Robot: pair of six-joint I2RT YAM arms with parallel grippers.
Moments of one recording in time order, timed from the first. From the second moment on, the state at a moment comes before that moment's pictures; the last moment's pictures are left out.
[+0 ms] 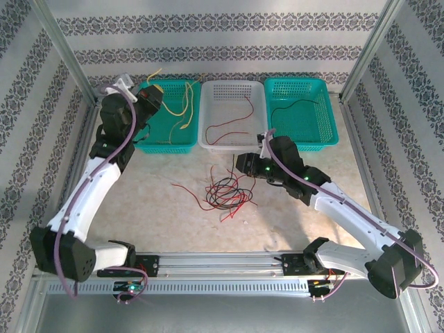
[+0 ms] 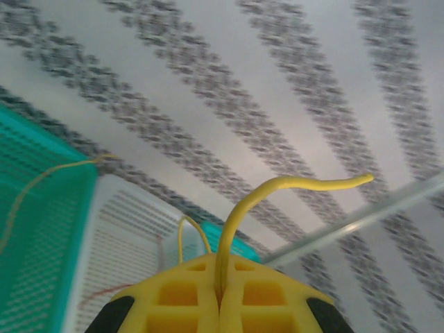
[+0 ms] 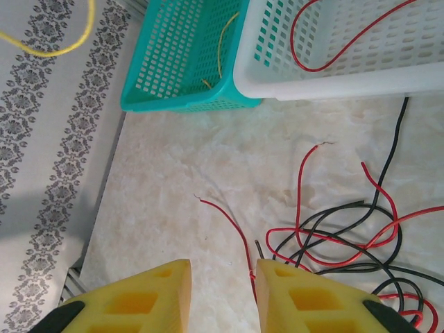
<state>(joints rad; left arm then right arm) -0.16 1.30 1.21 0.03 0.13 -0.89 0.60 1.11 0.88 -0.33 -0.25 0.76</state>
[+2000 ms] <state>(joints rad) -0.32 1.16 0.85 -0.41 0.35 -0.69 0.70 1.44 0.98 -0.81 0.03 0.65</state>
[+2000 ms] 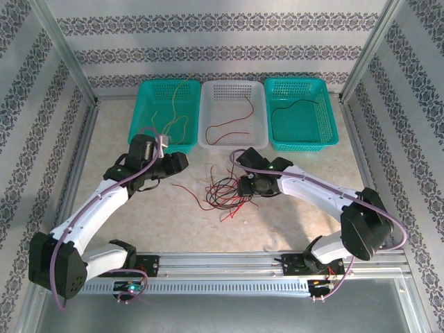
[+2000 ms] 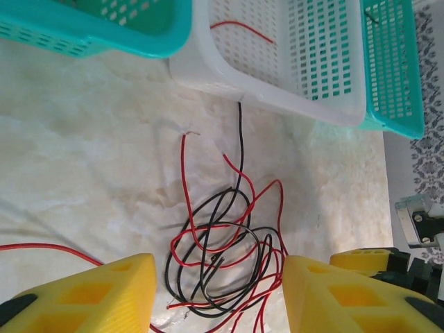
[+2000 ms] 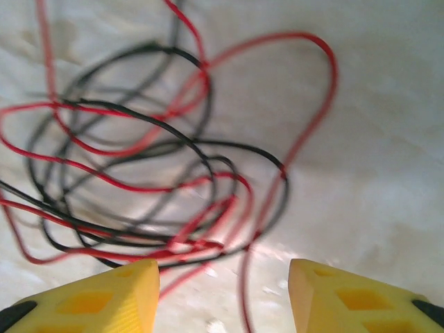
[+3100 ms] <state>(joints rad) -0.50 1.28 1.02 -0.35 0.38 -0.64 0.77 1.22 1.29 -0.79 -0.19 0.59</state>
